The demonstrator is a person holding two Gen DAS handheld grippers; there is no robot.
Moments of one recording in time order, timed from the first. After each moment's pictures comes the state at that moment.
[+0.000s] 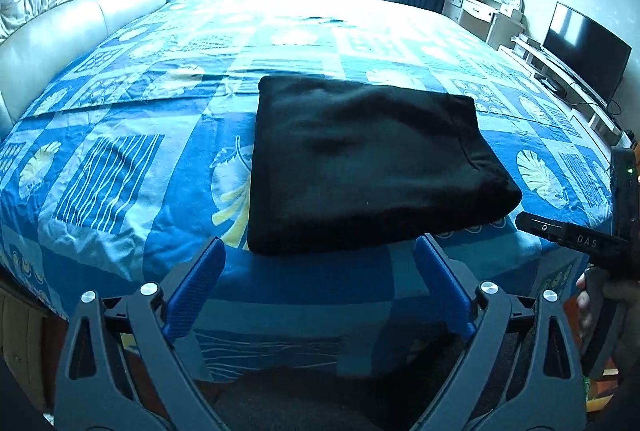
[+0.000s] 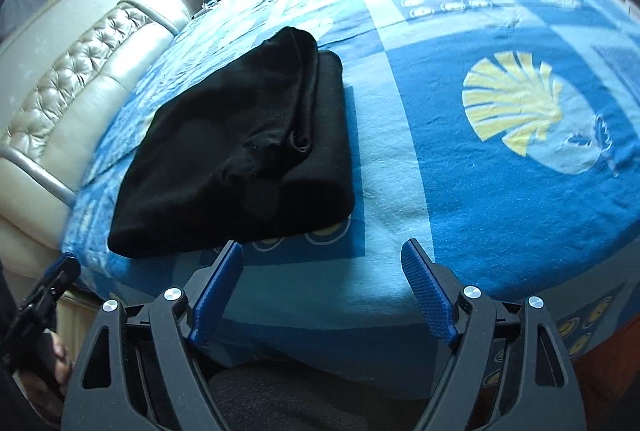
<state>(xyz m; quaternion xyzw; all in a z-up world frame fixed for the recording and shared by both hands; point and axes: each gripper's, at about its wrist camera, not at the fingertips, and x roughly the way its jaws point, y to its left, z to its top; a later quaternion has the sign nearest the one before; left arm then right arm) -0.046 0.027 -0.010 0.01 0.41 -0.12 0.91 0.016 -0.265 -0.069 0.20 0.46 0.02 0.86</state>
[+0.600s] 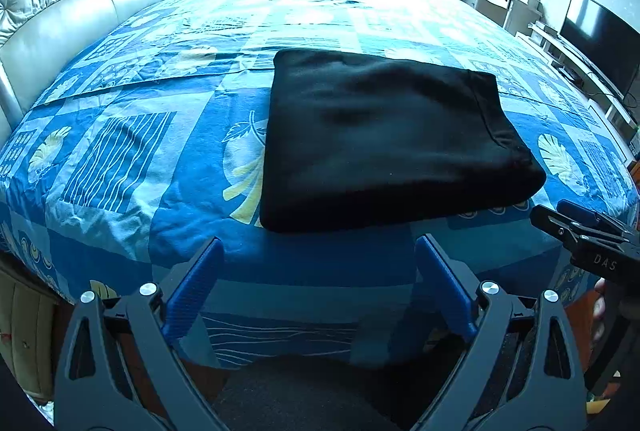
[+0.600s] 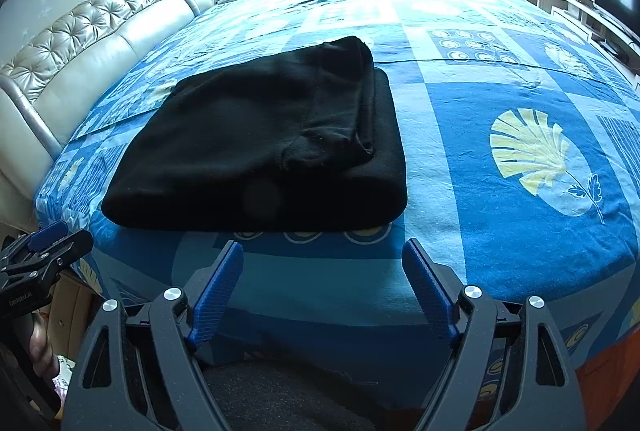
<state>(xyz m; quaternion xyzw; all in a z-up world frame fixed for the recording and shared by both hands) -0.048 0.027 -0.025 0.02 0.43 -0.09 0.90 0.009 -0.229 -0.058 0.11 0.44 0.03 0.89</state>
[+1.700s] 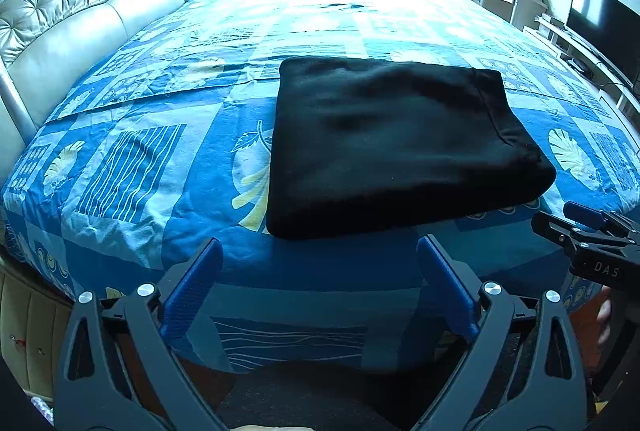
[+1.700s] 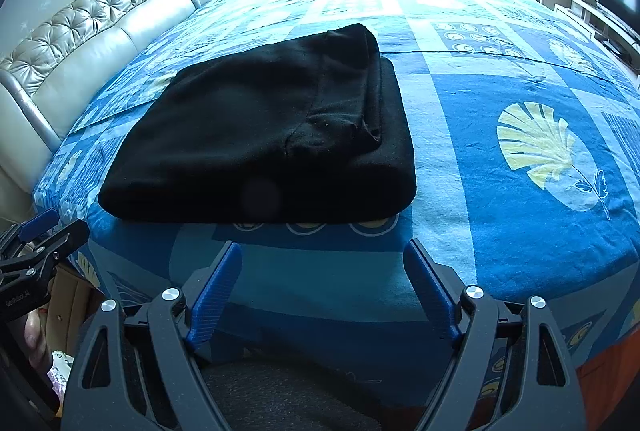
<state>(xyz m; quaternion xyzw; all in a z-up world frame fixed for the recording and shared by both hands) -0.051 0.017 -0.022 0.05 0.41 -0.07 0.91 0.009 -0.222 -0.062 0.11 0.45 0.03 0.88</state>
